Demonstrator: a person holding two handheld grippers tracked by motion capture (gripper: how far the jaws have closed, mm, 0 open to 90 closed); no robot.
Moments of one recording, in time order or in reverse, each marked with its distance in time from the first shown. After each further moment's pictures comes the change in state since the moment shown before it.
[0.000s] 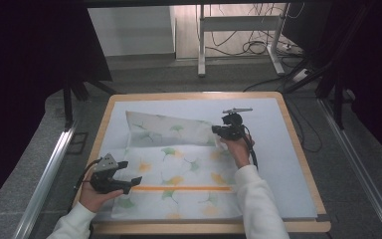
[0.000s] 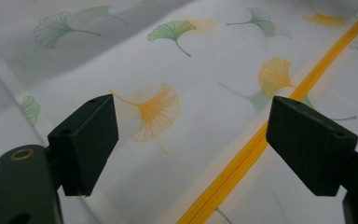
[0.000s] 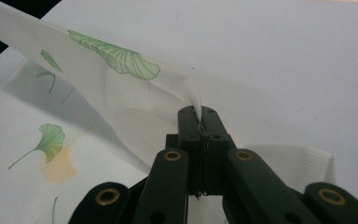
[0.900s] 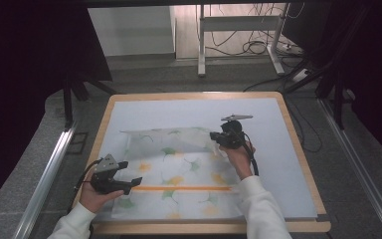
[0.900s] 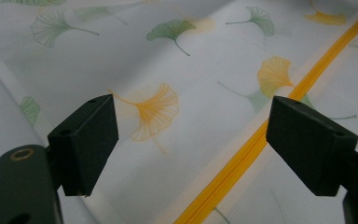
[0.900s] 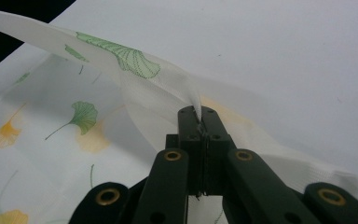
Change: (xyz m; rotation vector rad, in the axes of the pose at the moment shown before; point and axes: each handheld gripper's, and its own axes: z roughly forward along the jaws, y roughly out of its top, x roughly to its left) left arm -0.002 0.000 0.000 0.004 0.005 0.004; right arm 0.023 -0.016 -0.021 -0.008 0.027 -0.047
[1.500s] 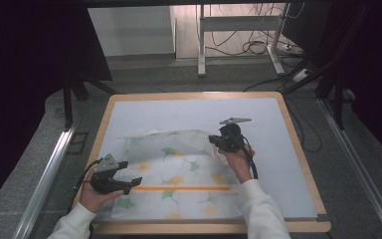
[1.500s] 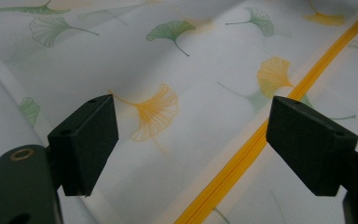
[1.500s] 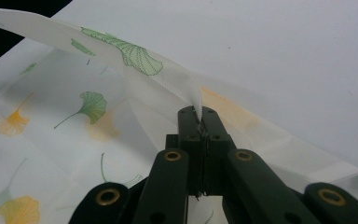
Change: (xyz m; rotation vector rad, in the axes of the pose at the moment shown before) left arm 0.000 0.000 0.000 -0.001 -0.001 0.000; right arm 0.010 -0.007 -0.004 0.009 0.003 -0.017
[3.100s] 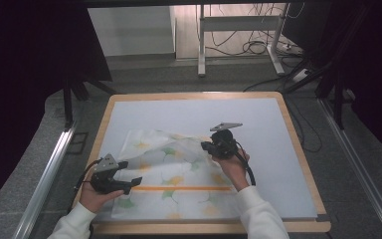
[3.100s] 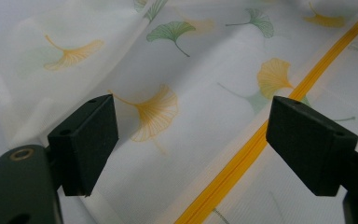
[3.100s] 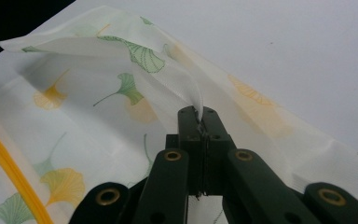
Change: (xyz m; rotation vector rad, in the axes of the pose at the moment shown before) left arm 0.000 0.000 0.000 -0.001 -0.002 -0.006; right arm 0.035 -0.004 -0.008 0.036 0.031 -0.088
